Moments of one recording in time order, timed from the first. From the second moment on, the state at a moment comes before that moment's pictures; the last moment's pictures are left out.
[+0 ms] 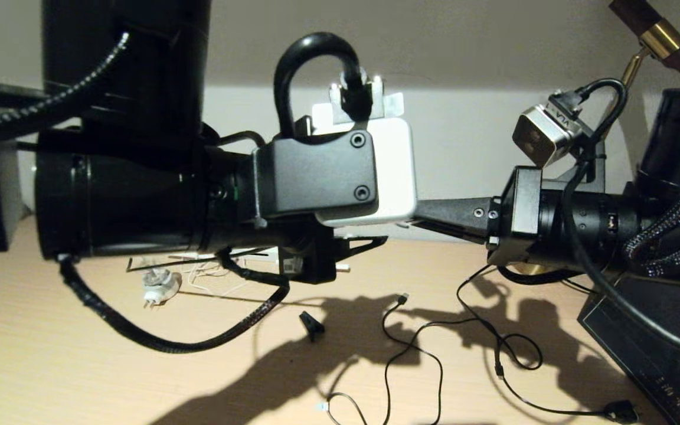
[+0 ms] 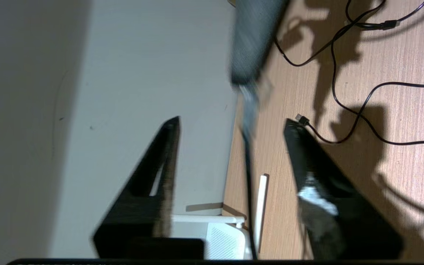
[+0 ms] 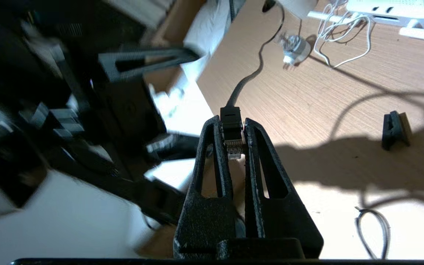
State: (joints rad) left arm -0.84 1.56 -1.38 0.09 -0.05 1.12; right arm 0.59 1.50 -0.95 -0.50 0.56 0.78
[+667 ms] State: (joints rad) left arm -0.59 1.55 -1.09 -0.54 -0.54 1.12; right arm 0.44 1.55 -1.11 -0.35 0.81 1.43
